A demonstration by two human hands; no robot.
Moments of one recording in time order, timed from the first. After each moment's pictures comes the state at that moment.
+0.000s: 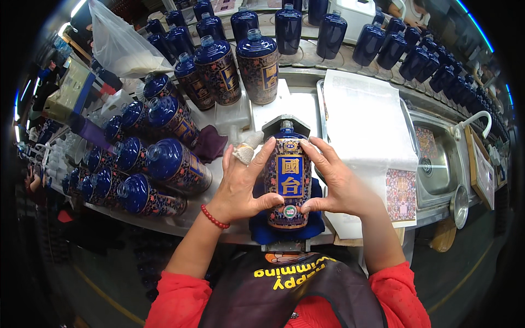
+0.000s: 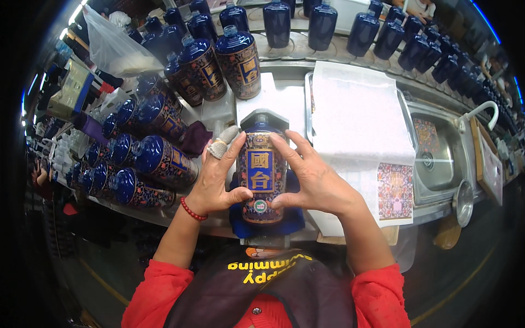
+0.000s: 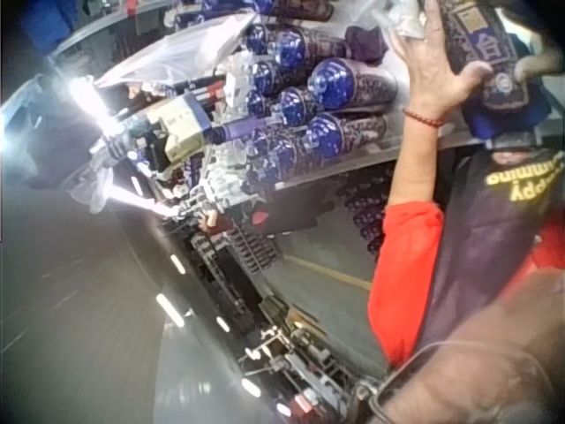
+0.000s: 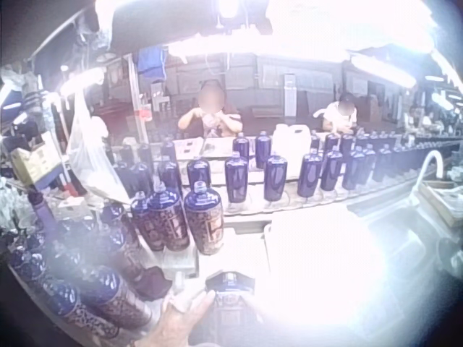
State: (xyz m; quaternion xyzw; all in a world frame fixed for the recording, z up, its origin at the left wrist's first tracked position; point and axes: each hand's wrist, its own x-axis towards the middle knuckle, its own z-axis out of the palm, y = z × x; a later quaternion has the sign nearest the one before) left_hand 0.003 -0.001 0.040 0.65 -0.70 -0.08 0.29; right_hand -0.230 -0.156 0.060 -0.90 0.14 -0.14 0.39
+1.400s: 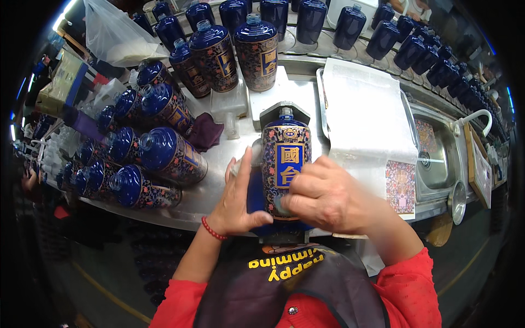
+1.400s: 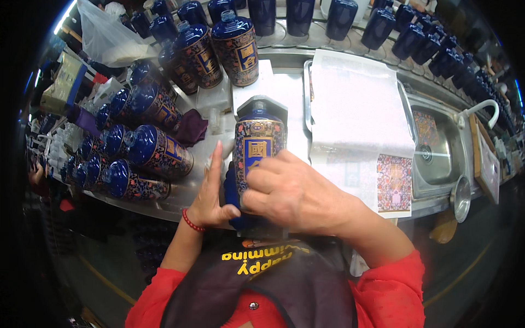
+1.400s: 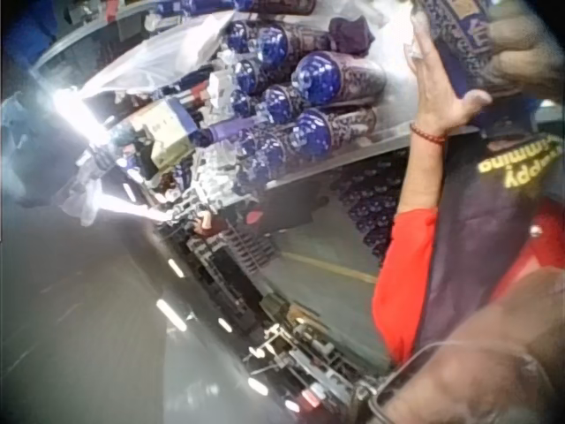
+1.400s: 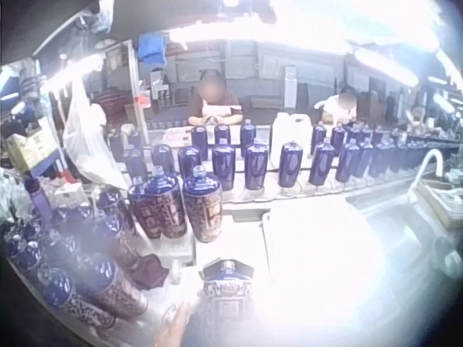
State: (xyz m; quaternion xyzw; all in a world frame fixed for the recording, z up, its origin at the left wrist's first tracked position) left_hand -0.017 0.037 0.007 0.62 -0.64 -0.20 0.40; right_hand -0.201 -0.142 0.123 -0.97 -0.10 -0.12 0.18
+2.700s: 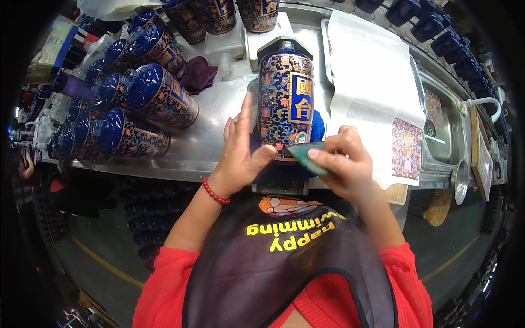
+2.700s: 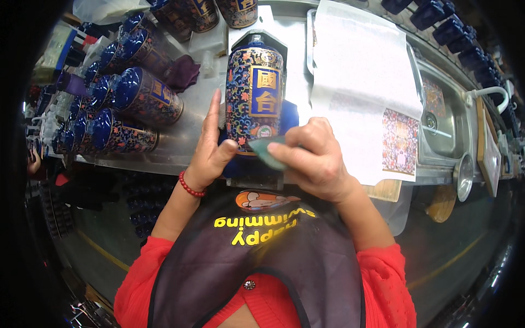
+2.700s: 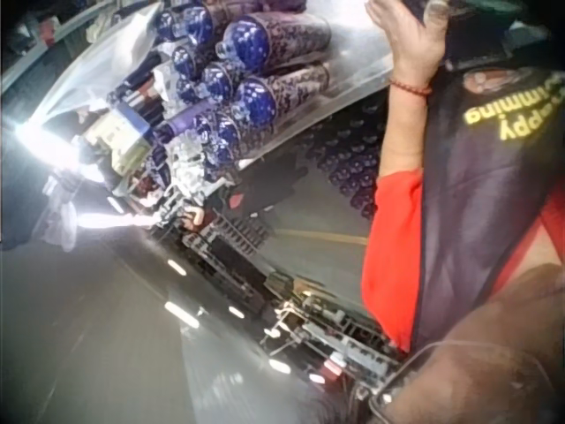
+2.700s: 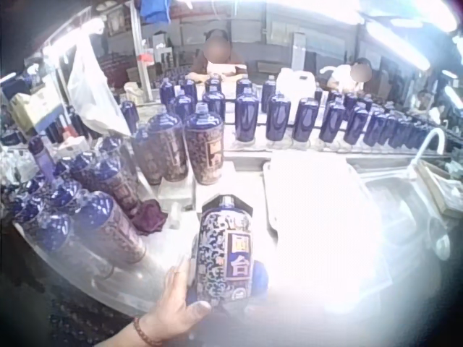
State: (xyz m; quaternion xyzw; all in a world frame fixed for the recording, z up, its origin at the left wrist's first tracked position) left_hand -0.058 0.046 -0.004 0.65 -0.51 -0.28 0.49; right_hand -0.273 -0.100 0.019 -0.89 0.03 -0.37 0.25
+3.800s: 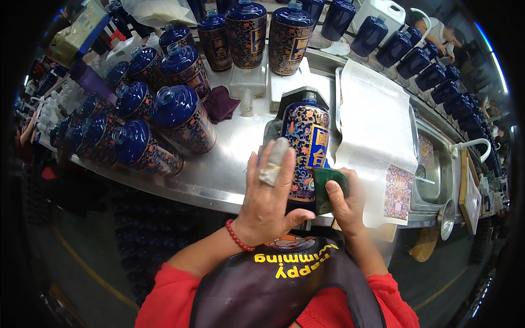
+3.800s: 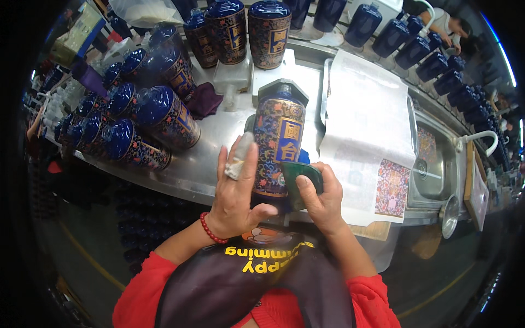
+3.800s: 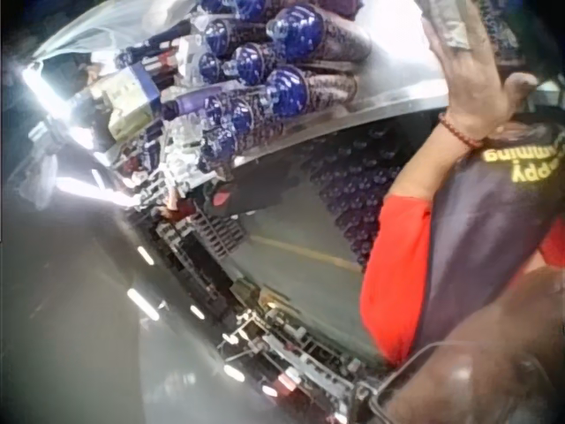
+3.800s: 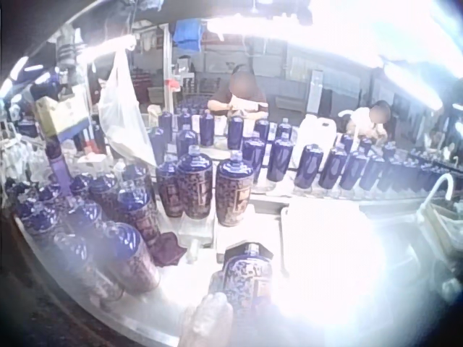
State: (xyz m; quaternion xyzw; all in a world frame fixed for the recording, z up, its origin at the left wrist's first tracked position) left_hand -0.090 0.053 0.021 0.67 -0.62 -0.01 0.41; right_hand -0.259 -0.076 0.019 -0.70 0.30 -0.34 0.56
